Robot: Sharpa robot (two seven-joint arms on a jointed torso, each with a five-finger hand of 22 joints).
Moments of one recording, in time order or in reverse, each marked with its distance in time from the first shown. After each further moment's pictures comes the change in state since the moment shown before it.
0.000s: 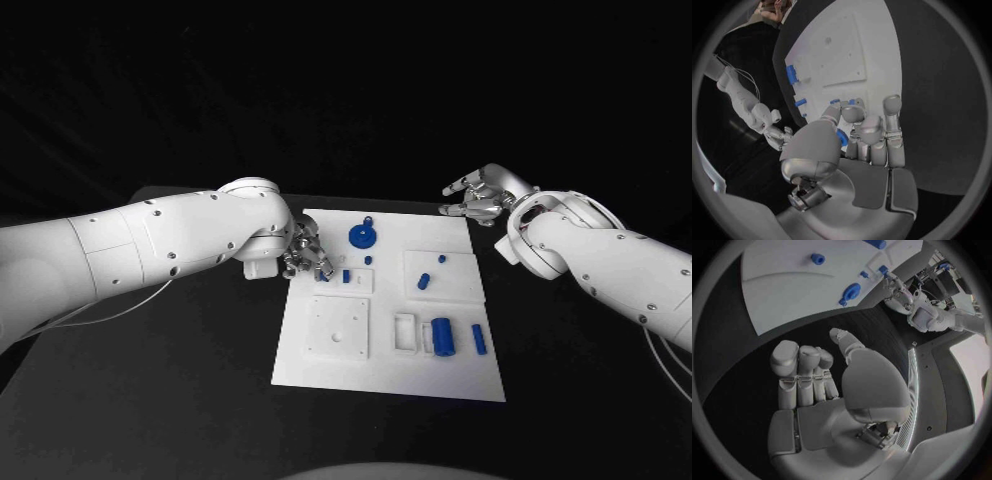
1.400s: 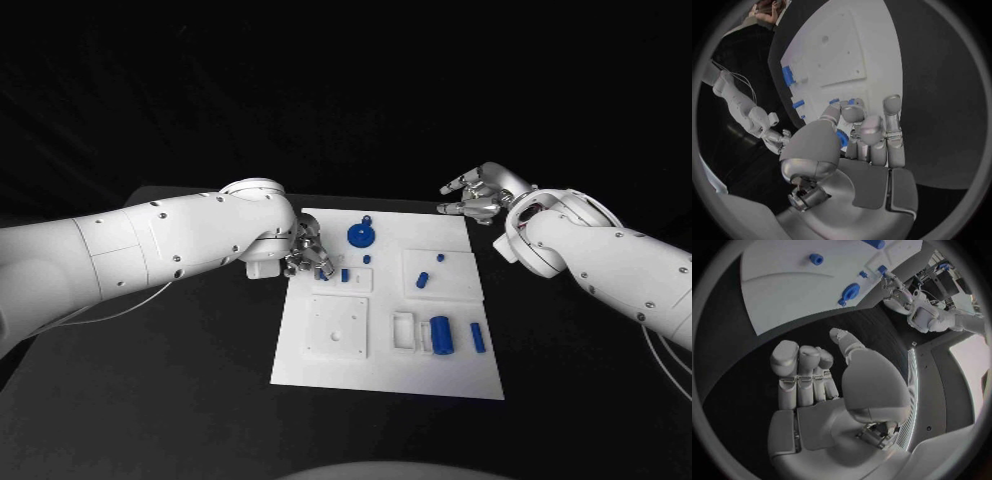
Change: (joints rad) left arm -0.001 0.019 -0.002 0.003 -0.038 -0.014 -0.027; left_hand -0.005 0.005 0.000 0.000 0.008 0.004 0.004 0.004 0.060 0.000 0.000 -0.004 -0.006 0.005 0.001 -0.004 0.013 0.000 0.000 0.000 -0.004 0.000; right arm 0.000 -0.004 0.000 0.006 0.000 0.000 0.000; right_hand 0.000 0.000 0.000 0.000 0.000 0.002 0.002 0.000 0.000 0.000 0.000 0.000 0.000 0.000 0.000 0.000 0.000 0.000 0.000 0.000 0.000 0.000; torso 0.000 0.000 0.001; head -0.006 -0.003
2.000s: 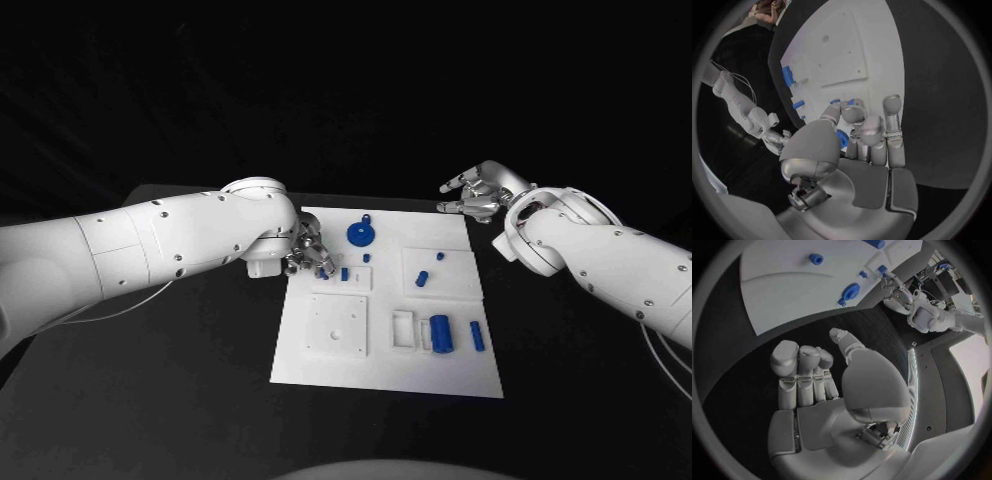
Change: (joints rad) left arm 0.000 0.007 -0.002 -0.001 -0.001 -0.001 -0.003; left_hand -0.007 0.004 0.017 0.017 0.000 0.005 0.005 0.002 0.073 0.000 0.000 0.009 -0.002 0.002 0.002 0.004 0.013 0.017 0.003 0.018 0.000 0.000; right arm 0.000 0.001 0.000 -0.001 0.000 0.000 0.000; right_hand 0.000 0.000 0.003 -0.003 0.000 0.000 0.000 0.000 0.000 0.000 0.000 0.000 0.000 0.000 0.000 0.000 0.000 0.000 0.000 0.000 0.000 0.000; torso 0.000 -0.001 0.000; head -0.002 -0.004
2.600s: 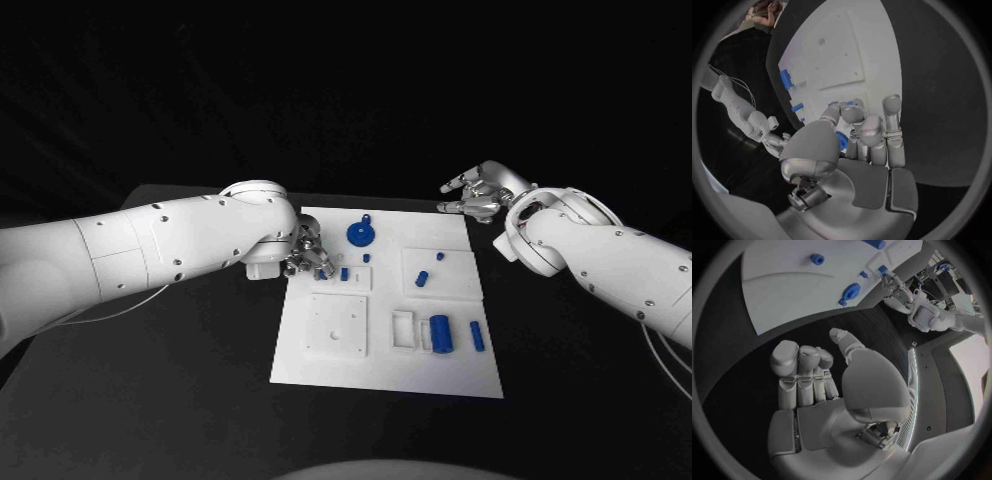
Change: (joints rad) left arm -0.003 -0.008 -0.005 0.014 -0.031 0.000 0.003; left_hand -0.015 -0.007 0.006 0.006 0.004 0.002 -0.002 0.003 0.006 0.000 0.000 0.000 -0.004 0.000 0.001 0.004 0.001 0.000 -0.004 0.003 0.000 0.000; right arm 0.000 -0.001 0.000 0.000 0.000 0.000 0.000; right_hand 0.000 0.000 0.000 0.000 0.000 -0.002 -0.002 0.000 0.000 0.000 0.000 0.000 0.000 0.000 0.000 0.000 0.000 0.000 0.000 0.000 0.000 0.000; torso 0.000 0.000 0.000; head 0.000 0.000
